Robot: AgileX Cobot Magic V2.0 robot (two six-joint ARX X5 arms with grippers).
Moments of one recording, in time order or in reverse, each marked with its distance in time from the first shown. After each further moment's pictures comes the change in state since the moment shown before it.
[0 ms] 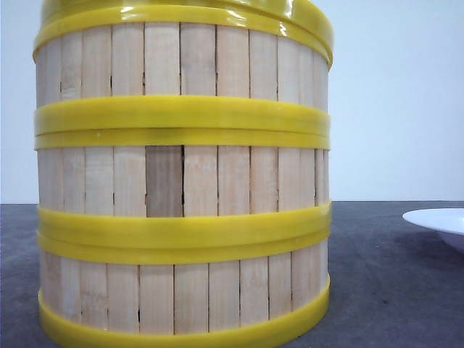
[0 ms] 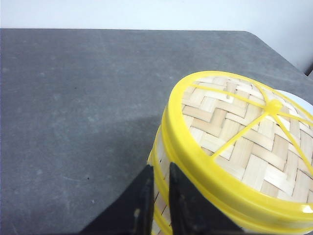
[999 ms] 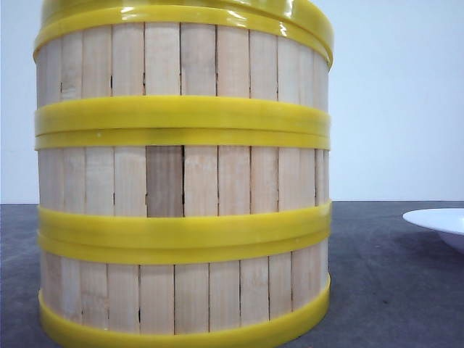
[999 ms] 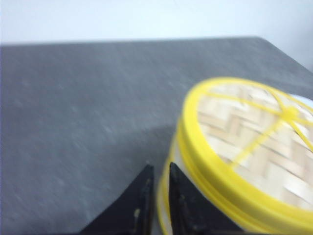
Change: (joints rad) left arm 0.080 -0.028 -0.017 0.039 0.000 0.074; right arm 0.000 0.000 0.000 0.000 0.002 0.000
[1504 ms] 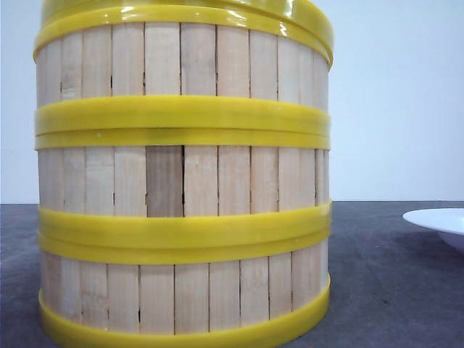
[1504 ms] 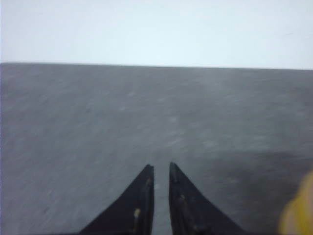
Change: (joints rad) left arm 0.305 -0.266 -0.544 0.420 -0.087 0.084; right arm 0.000 0.000 0.000 0.000 0.000 0.000
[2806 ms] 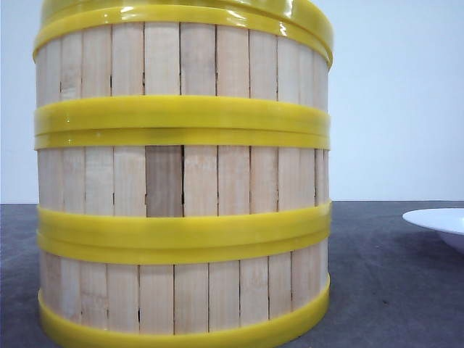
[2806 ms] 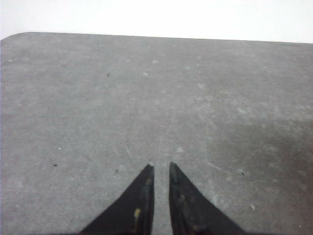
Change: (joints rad) left arm 0.023 -0.151 -0.246 0.075 -0.043 0.000; right arm 0.001 0.000 0.000 0.000 0.001 0.000
